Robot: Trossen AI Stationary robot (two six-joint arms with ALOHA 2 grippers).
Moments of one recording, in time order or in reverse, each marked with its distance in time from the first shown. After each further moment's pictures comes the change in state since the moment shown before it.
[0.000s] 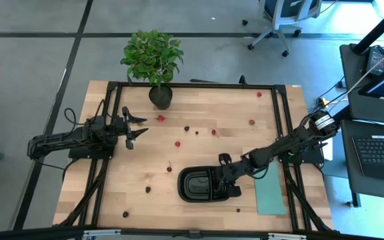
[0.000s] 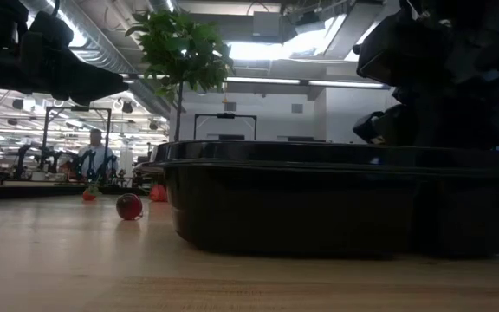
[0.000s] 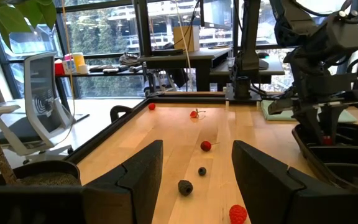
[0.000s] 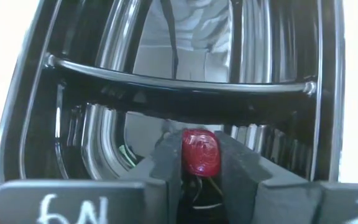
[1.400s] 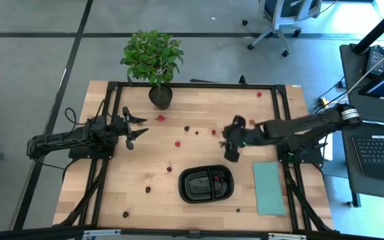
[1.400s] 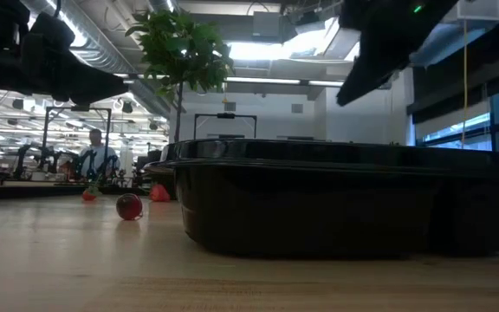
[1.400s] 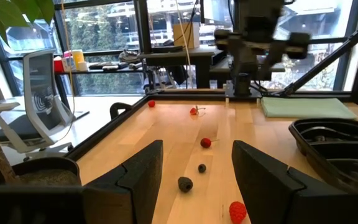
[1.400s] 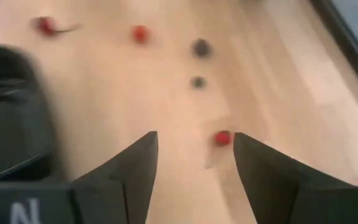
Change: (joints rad) left arm 0.000 0.017 0.000 0.000 0.000 0.000; right arm -0.289 -0.359 0.134 -0.455 0.300 0.030
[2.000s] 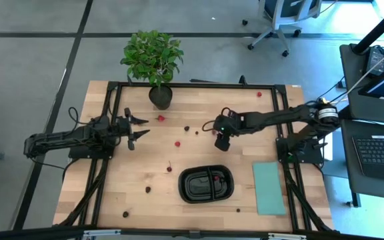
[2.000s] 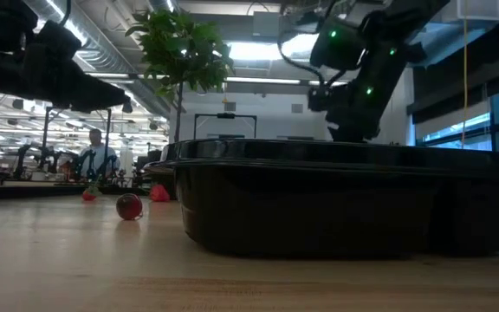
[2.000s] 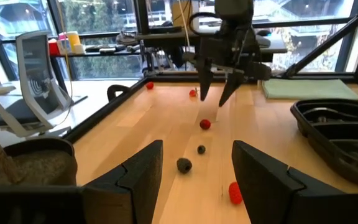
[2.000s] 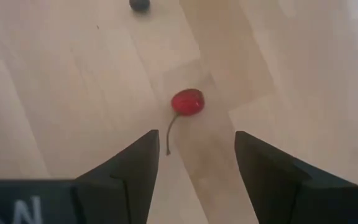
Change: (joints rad) left arm 0.000 0.071 0.000 -0.001 0.000 0.000; right arm -0.252 0.296 0.000 0.047 -0.157 -0.034
